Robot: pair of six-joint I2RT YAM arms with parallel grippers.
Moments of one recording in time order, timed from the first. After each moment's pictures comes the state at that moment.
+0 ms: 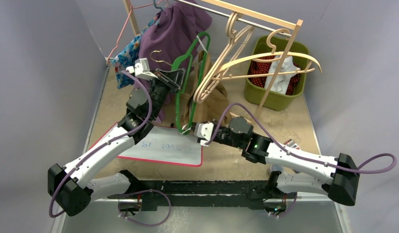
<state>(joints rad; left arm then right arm) -0.65 1.11 0.97 0.37 -0.31 -0.73 1.07 1.10 0.76 0.25 -0.15 -0.60</state>
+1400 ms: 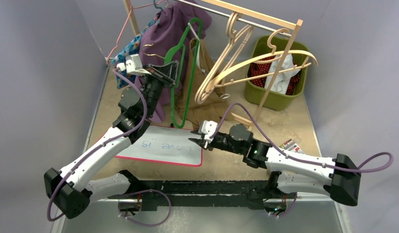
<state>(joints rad) -0.63 1.10 1.01 0.48 -0.30 -0.60 1.09 1.09 0.65 0.32 -0.18 -0.24</state>
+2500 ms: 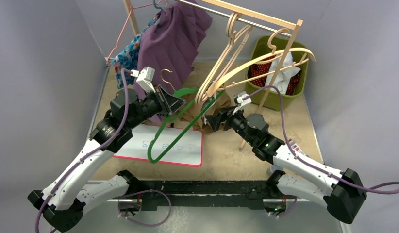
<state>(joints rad) -0.63 0.92 1.11 -0.33 0.15 -0.76 0.78 0.96 0.58 0.27 0.13 0.34</state>
